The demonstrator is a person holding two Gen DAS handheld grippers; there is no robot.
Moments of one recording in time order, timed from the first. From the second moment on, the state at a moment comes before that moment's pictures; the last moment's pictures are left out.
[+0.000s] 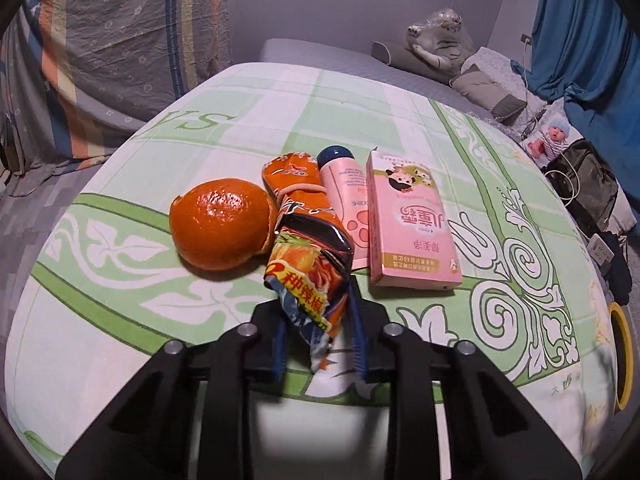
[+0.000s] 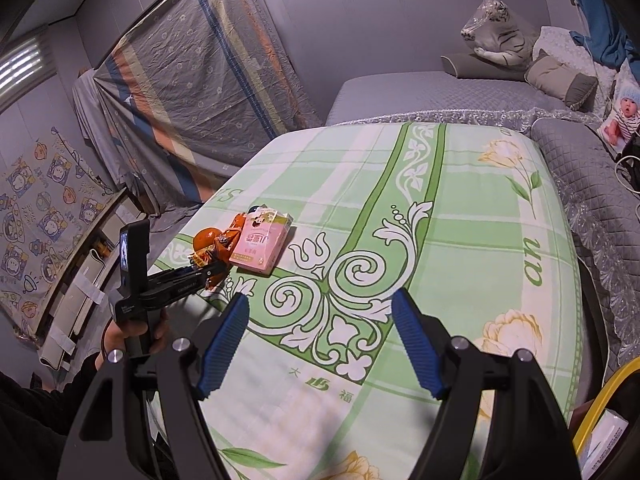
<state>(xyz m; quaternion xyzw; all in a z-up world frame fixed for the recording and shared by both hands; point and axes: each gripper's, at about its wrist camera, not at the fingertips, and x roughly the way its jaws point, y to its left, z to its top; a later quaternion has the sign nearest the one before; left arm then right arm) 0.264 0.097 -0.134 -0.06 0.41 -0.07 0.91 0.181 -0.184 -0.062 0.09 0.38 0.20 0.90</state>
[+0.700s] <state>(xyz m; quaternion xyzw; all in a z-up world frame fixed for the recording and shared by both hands) 0.161 0.130 -0.076 -0.08 0.26 -0.07 0.96 0.284 -0.053 -0.103 0.09 0.52 0.25 0.81</state>
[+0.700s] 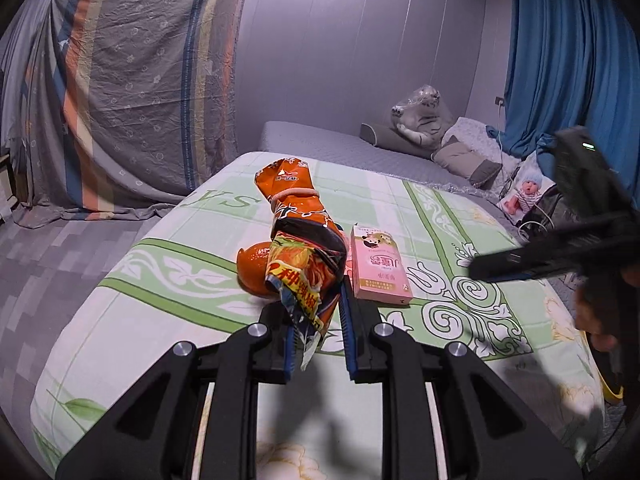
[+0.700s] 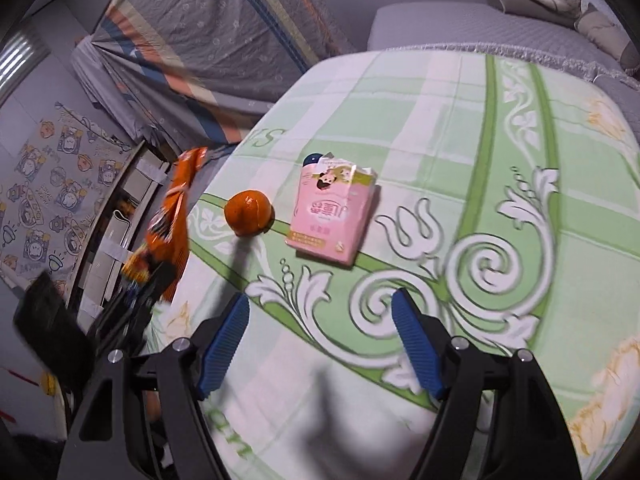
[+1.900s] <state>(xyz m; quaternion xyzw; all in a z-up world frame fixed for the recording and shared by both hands) 0.145 0.156 -0.074 -0.10 0.22 -0.10 0.96 0.388 -0.010 -0.147 0.10 0.60 0.16 0.78</state>
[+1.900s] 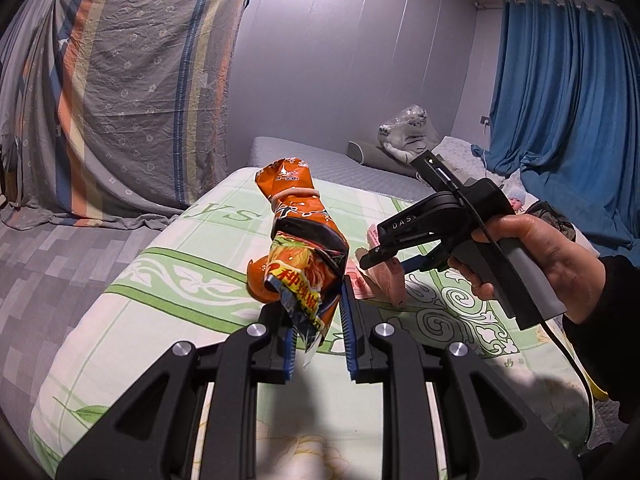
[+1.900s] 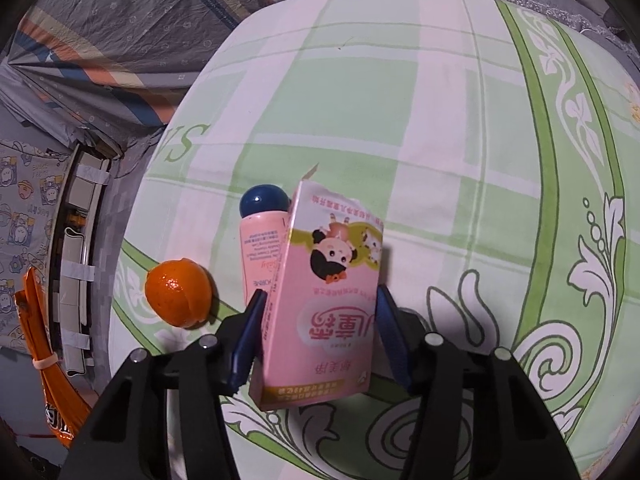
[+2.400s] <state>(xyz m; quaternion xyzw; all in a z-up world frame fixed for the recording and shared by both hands) 0.146 0.109 -0.046 -0.06 0.22 -0.13 0.97 0.304 -0.080 -0.086 0.18 0.54 0.25 0.79</state>
